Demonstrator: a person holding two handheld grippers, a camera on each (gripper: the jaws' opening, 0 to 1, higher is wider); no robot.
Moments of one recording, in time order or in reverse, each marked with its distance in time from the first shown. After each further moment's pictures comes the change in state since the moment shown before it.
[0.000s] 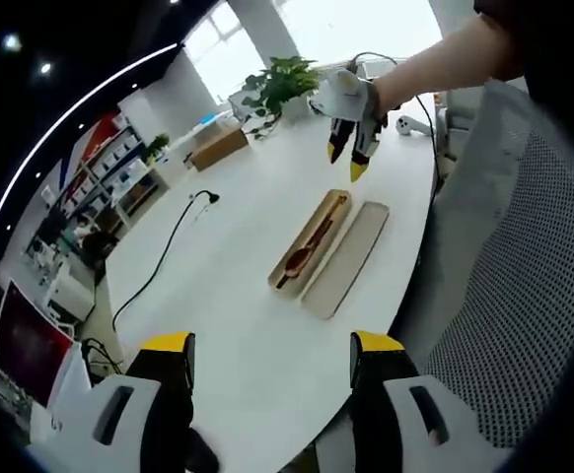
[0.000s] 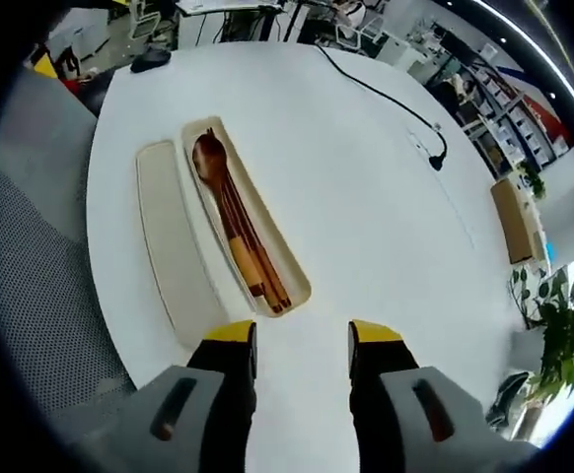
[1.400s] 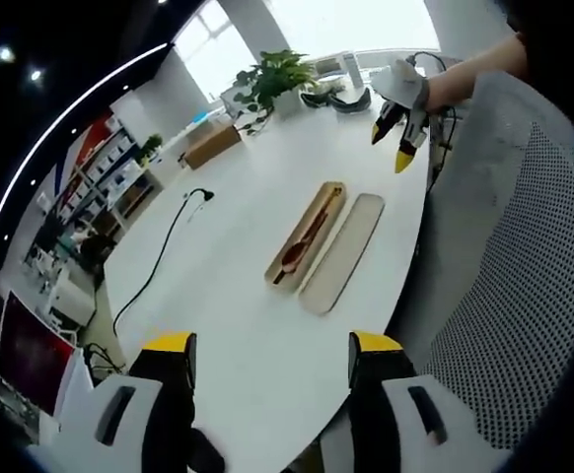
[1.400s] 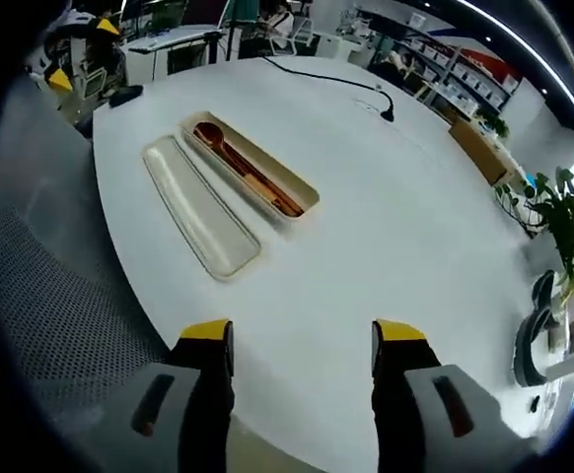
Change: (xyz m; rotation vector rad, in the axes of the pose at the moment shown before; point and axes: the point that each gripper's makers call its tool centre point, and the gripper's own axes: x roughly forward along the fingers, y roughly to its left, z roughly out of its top) left arm 0.000 -0.006 0.004 0.055 -0.005 -0.027; right arm -0.028 0.048 -0.073 0.261 -0.104 -0.027
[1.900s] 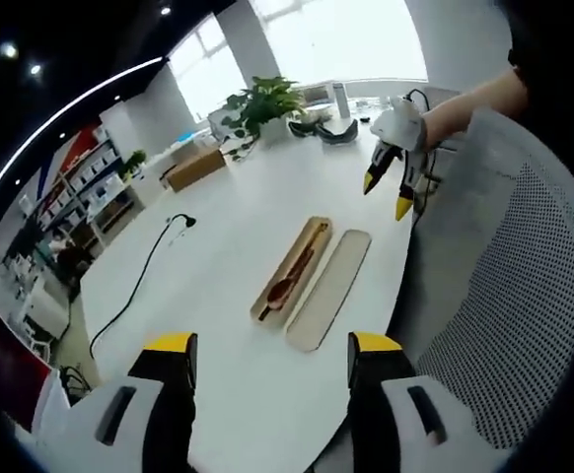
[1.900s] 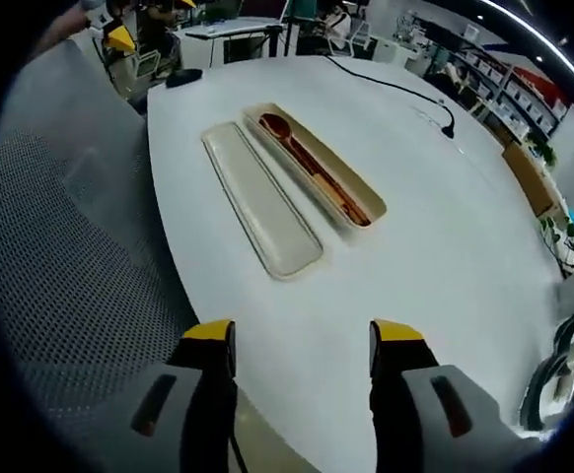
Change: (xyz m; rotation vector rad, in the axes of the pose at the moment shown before) left arm 0.020 0.009 0.037 -0.041 -0.099 -0.119; right arm 0.006 0.035 0.003 -0.152 0.031 0.182
